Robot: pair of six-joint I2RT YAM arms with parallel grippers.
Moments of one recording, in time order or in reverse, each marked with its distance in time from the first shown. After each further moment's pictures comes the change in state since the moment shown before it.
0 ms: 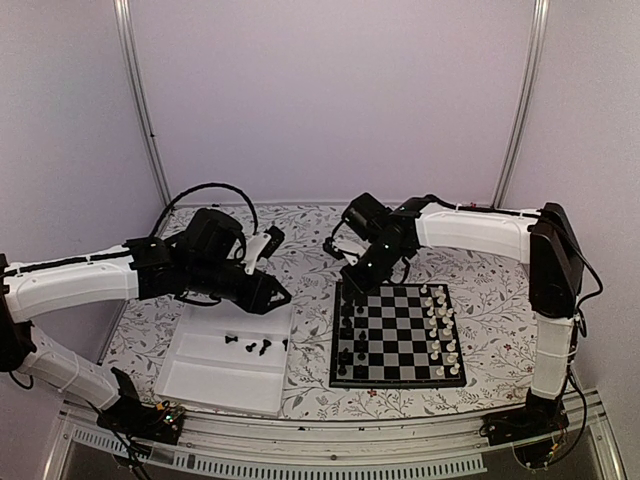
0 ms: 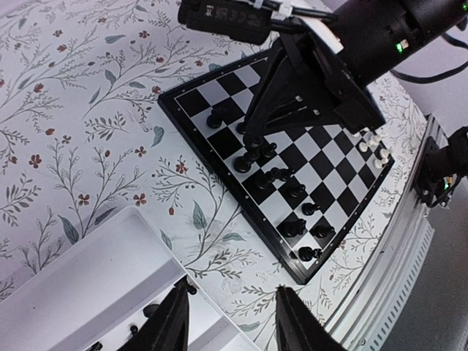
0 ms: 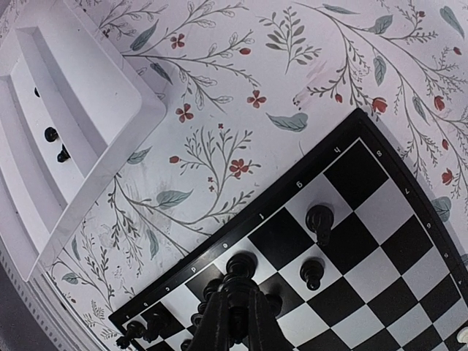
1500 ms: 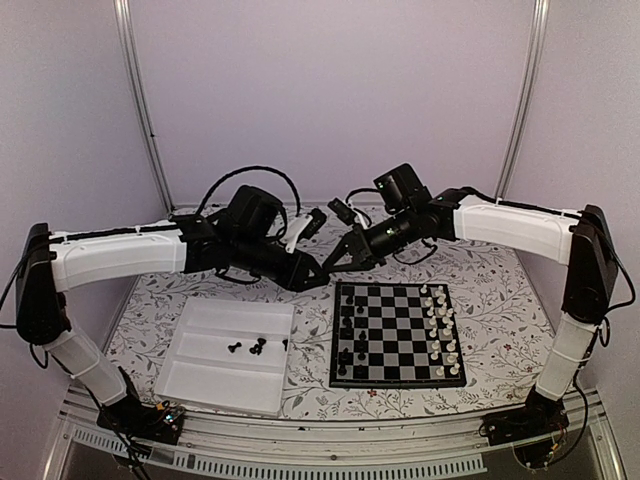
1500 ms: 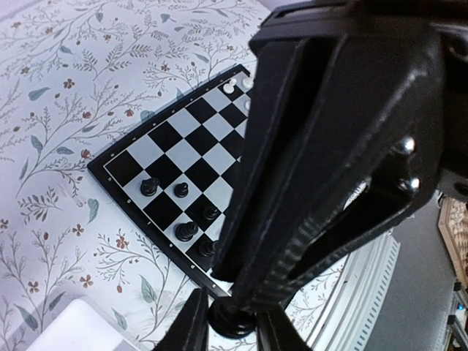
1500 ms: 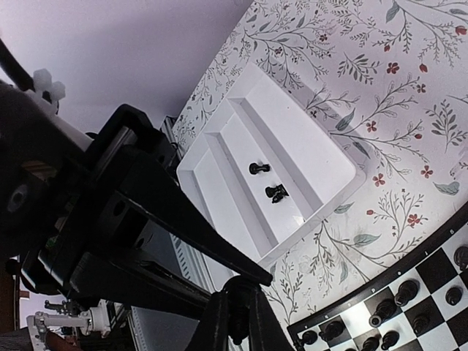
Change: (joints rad) left arm 0.002 0.280 0.252 0.079 0.170 0.024; right arm -0.083 -0.187 -0.142 0.357 -0.584 0.320
